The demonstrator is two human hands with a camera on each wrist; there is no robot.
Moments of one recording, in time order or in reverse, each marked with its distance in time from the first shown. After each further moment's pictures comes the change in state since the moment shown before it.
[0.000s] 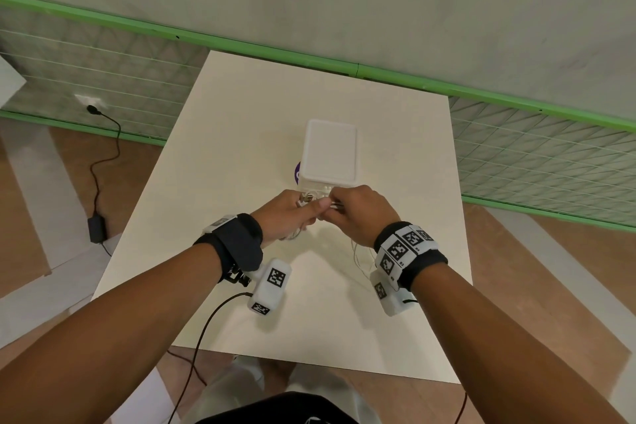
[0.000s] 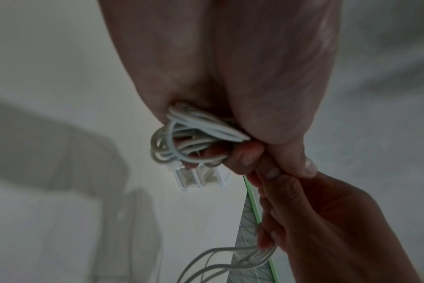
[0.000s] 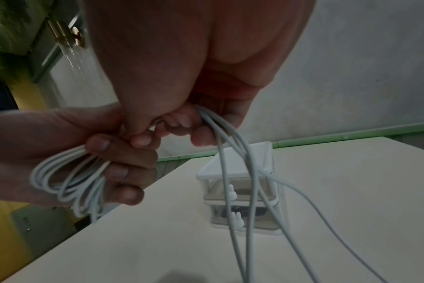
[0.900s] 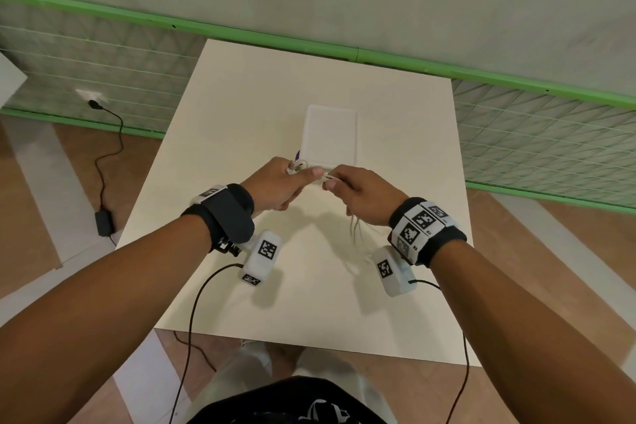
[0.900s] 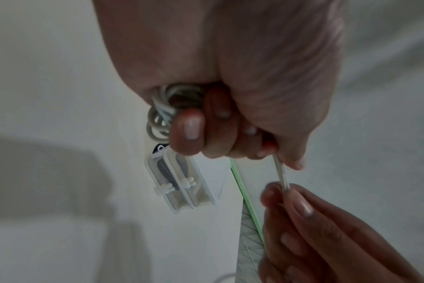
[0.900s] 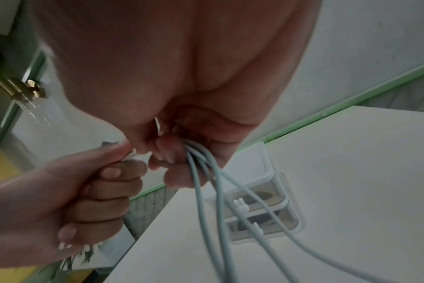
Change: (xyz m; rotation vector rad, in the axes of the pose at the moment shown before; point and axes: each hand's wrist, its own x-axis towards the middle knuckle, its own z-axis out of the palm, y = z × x) left_hand -0.003 0.027 -0.017 0.010 0.091 -0.063; right_hand -0.002 0.003 -0.012 0.392 -0.101 0.011
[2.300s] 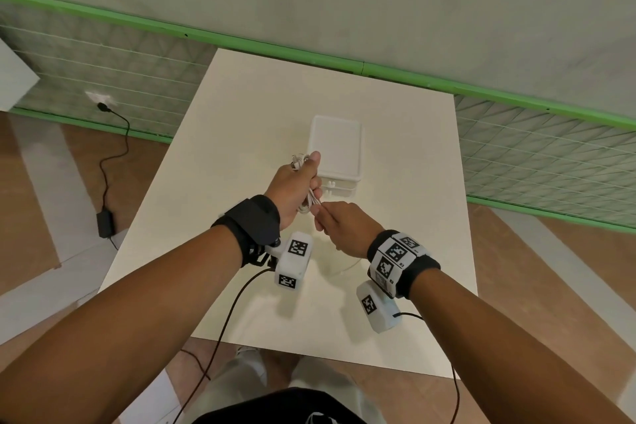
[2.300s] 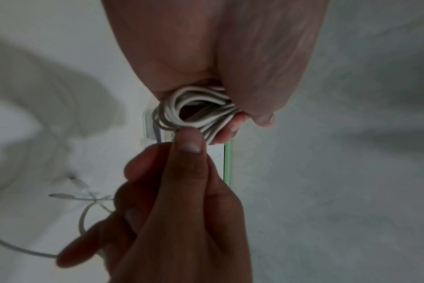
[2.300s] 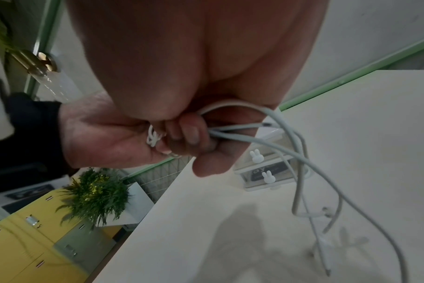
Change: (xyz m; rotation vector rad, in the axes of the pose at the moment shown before) left_hand 0.016 0.000 0.029 -0.505 0.251 -0.057; right_hand -0.007 -0.013 0.043 -0.029 -0.089 0.071
